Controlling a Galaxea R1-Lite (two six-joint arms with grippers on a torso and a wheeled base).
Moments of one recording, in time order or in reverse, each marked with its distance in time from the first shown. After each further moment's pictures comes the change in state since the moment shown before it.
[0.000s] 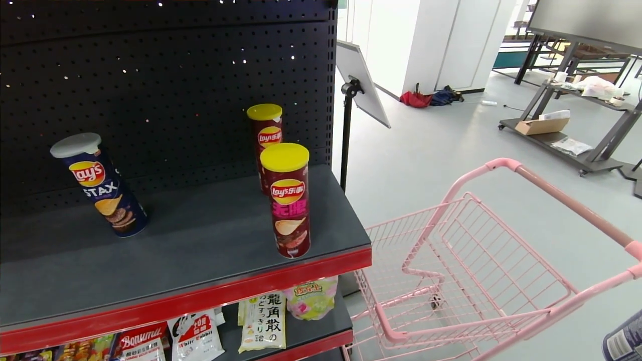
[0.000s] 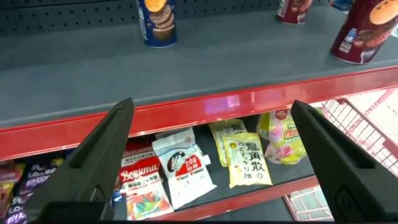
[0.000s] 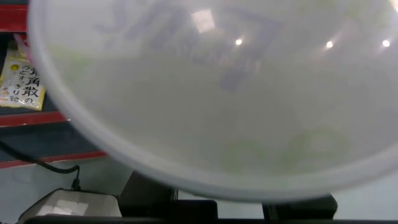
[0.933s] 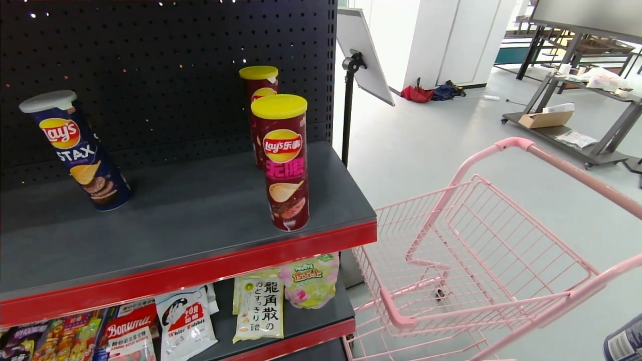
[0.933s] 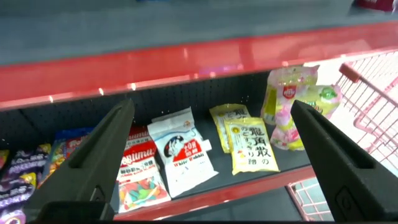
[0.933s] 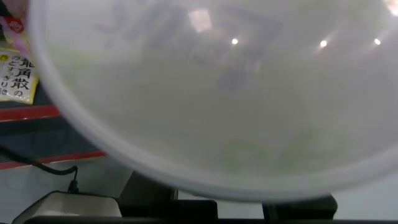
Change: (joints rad) left arm -0.001 0.000 0.000 0.000 0.000 0.000; right arm 0.002 -0.024 0.000 0.009 0.001 0.020
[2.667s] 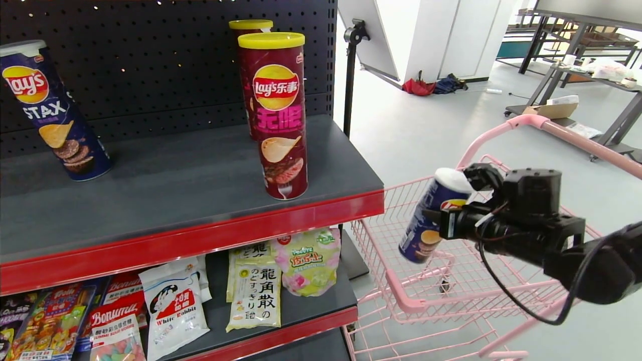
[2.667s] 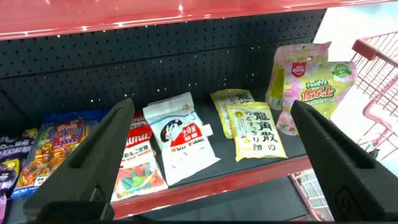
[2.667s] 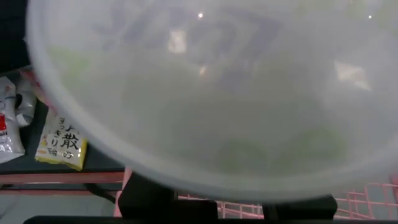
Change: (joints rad) left arm 0.000 0.000 0.000 0.000 0.001 0.000; right arm 0.064 1.282 -0.115 -1.119 0.254 0.235
